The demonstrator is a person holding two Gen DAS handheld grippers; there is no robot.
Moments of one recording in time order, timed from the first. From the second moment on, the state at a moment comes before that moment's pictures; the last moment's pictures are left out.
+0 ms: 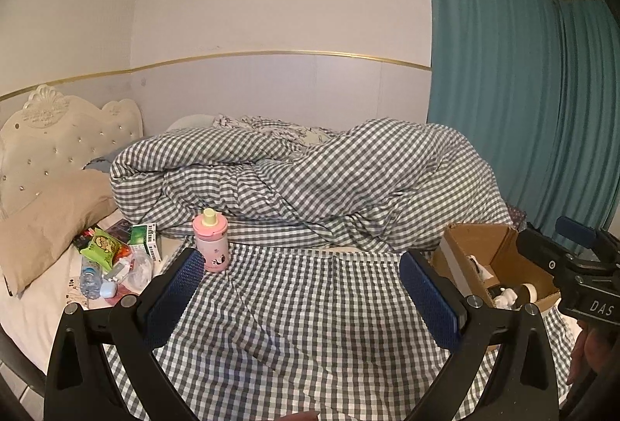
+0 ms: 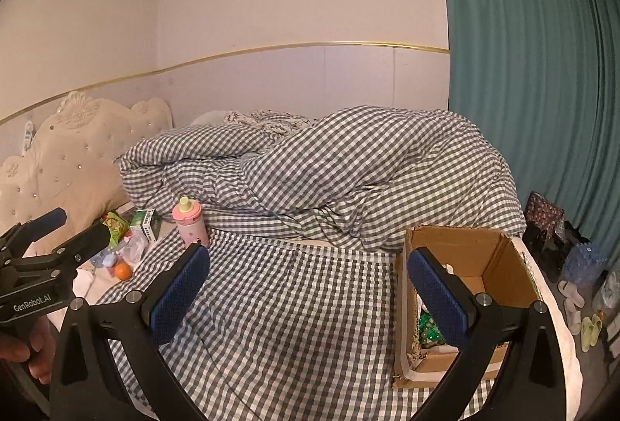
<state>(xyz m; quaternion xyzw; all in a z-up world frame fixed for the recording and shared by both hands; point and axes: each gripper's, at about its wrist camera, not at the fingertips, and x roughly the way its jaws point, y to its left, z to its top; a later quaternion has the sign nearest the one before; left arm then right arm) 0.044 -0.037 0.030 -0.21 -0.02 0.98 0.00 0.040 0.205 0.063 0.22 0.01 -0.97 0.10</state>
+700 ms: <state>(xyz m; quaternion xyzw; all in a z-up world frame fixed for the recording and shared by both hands) 0.039 -0.030 0.028 -0.22 -0.02 0.98 0.01 0.033 0.209 0.059 0.23 0.01 -0.97 0.10</state>
